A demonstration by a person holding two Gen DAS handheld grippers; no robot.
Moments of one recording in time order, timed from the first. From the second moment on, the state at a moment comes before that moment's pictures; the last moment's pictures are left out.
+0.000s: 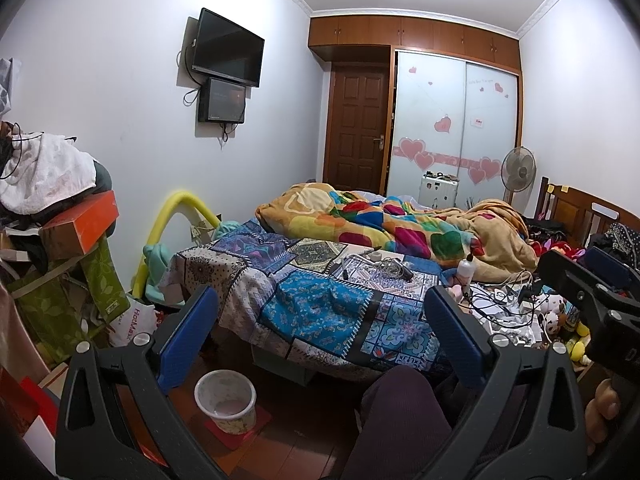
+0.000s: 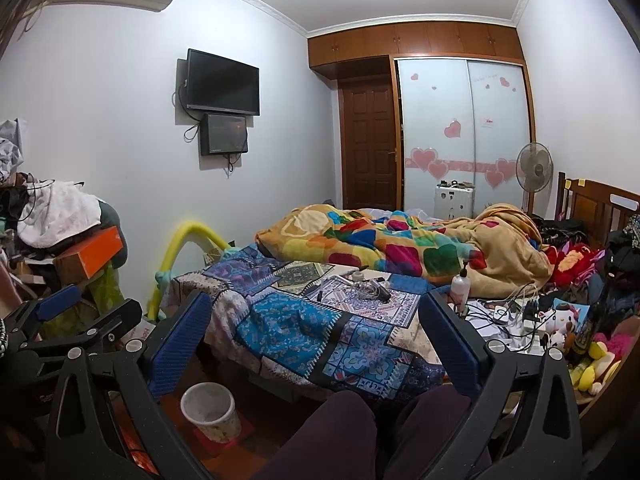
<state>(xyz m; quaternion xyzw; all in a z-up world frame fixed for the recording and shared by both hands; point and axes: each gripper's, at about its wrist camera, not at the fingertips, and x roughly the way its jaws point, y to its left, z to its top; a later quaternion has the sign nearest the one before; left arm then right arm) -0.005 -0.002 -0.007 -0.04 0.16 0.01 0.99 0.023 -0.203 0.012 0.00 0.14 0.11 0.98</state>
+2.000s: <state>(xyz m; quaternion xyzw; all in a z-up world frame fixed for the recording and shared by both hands) 0.507 -0.051 -0.197 -0.09 0.40 0.02 0.91 0.440 -0.308 -0.148 0.02 0.36 0.08 0.93</state>
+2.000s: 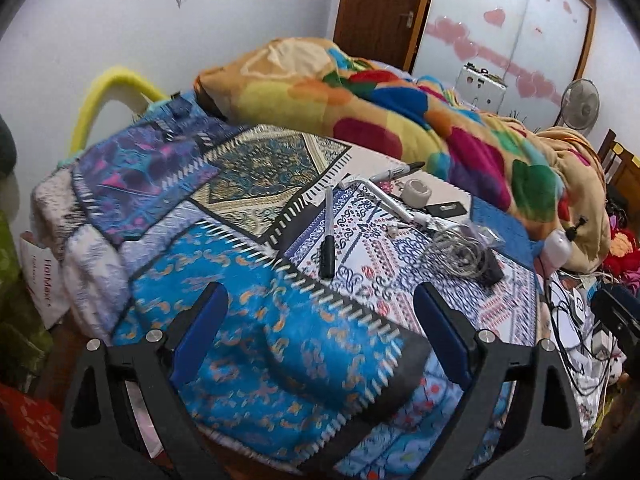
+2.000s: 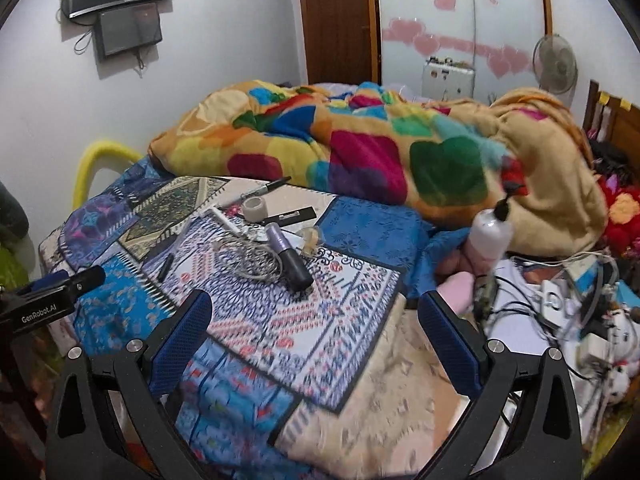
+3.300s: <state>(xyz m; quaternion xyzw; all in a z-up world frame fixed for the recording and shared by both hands) 0.602 -0.070 -0.270 -0.04 0.45 -0.01 0.89 0.541 -0.293 -0.217 0.06 0.44 0.20 0.87</state>
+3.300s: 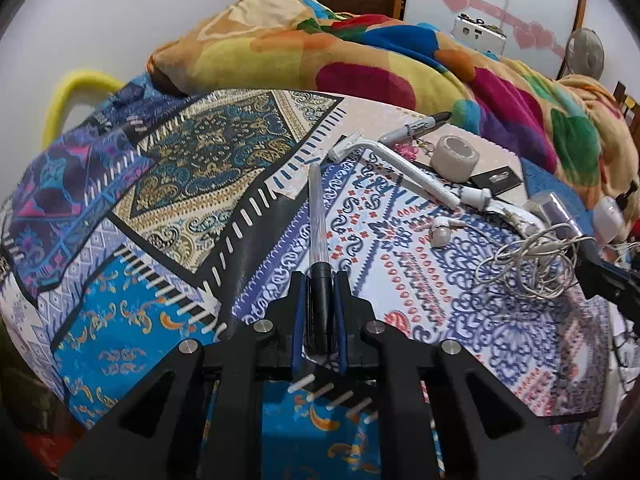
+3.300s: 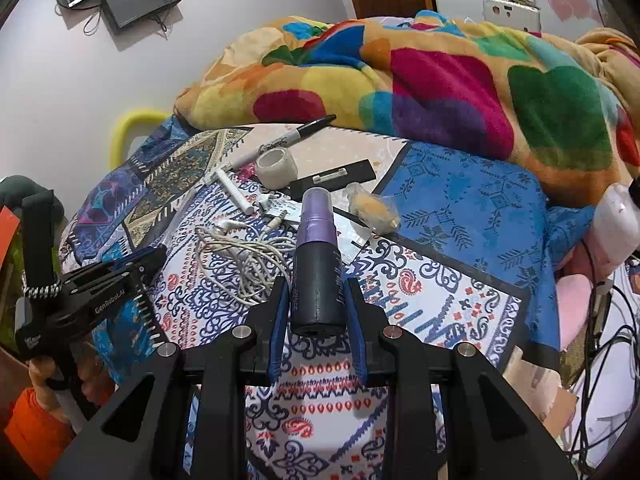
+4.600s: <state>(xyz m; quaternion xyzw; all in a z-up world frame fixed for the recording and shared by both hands) 0.512 -0.125 -0.228 -0.01 0.44 -0.08 0.89 0.493 -0.334 -0.226 0.01 0.51 0.16 0.85</state>
